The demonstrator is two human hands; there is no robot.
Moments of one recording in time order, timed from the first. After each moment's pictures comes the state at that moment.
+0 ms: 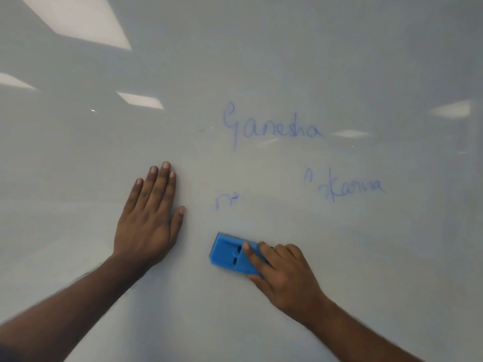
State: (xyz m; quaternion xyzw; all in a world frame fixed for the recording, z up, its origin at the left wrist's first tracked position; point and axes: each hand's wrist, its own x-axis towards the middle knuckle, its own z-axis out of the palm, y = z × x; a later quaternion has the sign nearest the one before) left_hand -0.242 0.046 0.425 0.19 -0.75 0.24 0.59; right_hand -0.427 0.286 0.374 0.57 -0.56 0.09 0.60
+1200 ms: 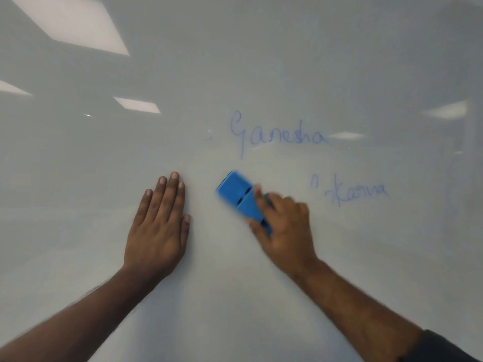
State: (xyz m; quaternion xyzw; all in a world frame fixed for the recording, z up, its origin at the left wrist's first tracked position) left_hand -0.244 0.048 0.423 0.17 -0.75 0.23 0.60; right_hand -0.397 0.252 0.454 0.48 -0.61 0.25 0.58
